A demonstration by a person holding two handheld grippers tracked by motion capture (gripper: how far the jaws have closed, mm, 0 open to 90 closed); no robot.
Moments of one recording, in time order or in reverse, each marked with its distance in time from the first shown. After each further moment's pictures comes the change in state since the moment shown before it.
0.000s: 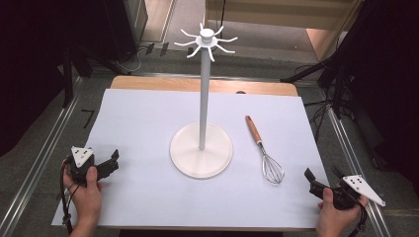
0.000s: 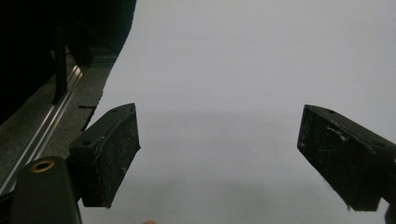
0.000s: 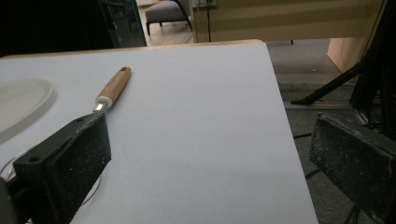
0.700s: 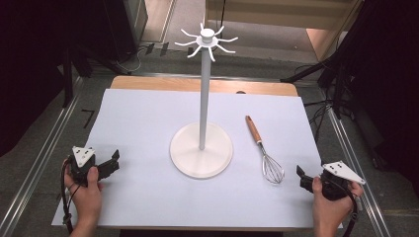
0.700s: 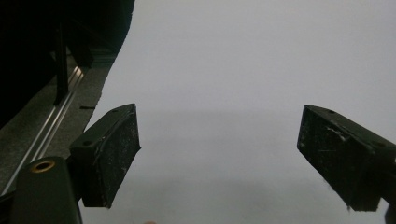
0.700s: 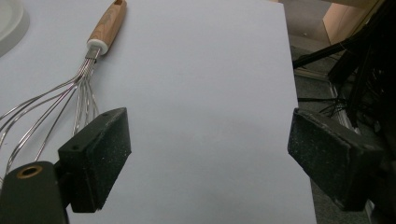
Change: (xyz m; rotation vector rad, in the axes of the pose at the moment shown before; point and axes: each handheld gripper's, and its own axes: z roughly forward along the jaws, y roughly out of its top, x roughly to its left) left arm -0.002 0.000 0.001 0.007 0.003 0.013; right arm 0.032 0.030 0.018 0.281 -0.069 -0.208
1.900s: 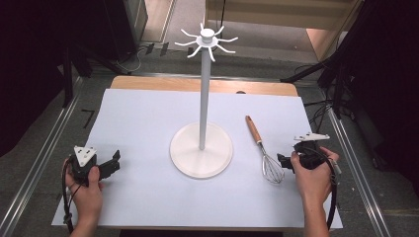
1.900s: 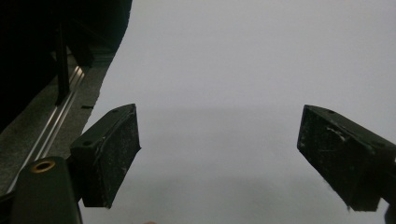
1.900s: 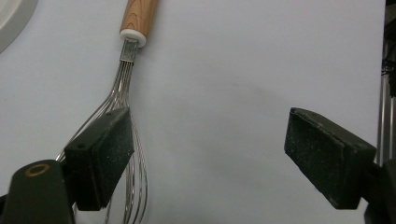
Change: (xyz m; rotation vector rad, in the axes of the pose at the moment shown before) left arm -0.001 0.000 0.001 0.009 0.001 0.015; right arm 0.032 0.068 0.054 0.339 0.098 -0.084
